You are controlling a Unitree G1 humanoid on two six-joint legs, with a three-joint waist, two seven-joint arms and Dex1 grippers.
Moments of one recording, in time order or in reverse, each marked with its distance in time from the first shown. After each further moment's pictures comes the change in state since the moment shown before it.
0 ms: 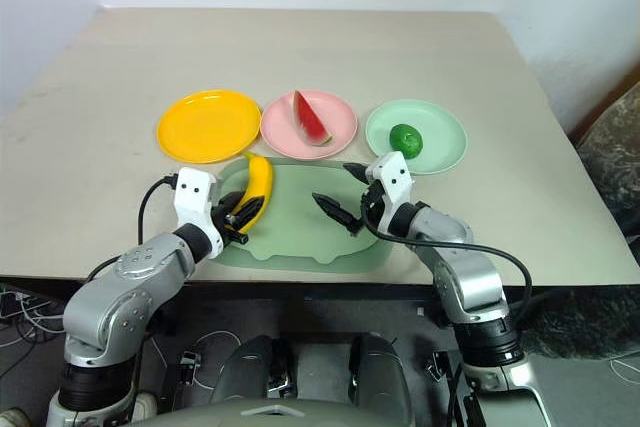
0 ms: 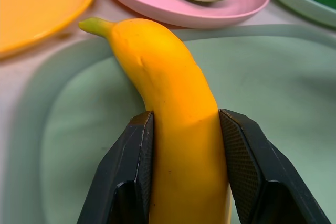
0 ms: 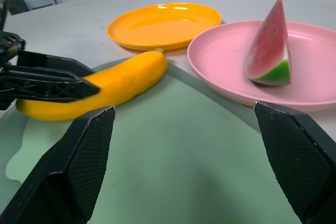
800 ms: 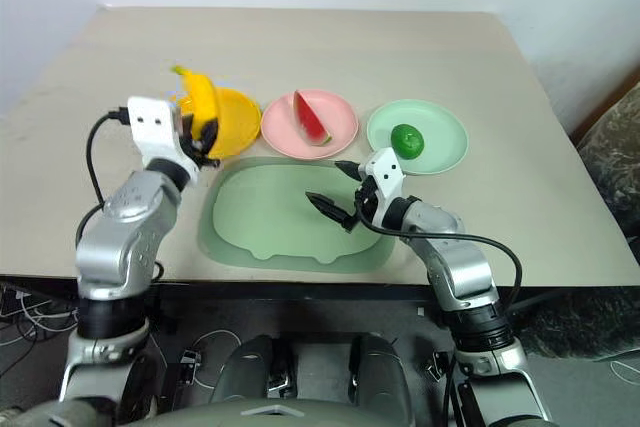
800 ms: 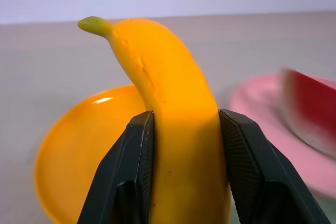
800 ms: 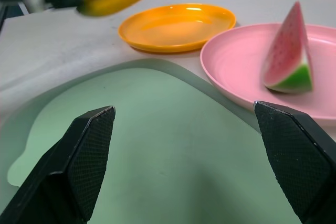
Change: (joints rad) left arm -0.426 -0.079 0.112 0.425 0.223 -0.247 0.206; right arm -0.048 0.015 0.030 0.095 -0.009 -0.043 0.038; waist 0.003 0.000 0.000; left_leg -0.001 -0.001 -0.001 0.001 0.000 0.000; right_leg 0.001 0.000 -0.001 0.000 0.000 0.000
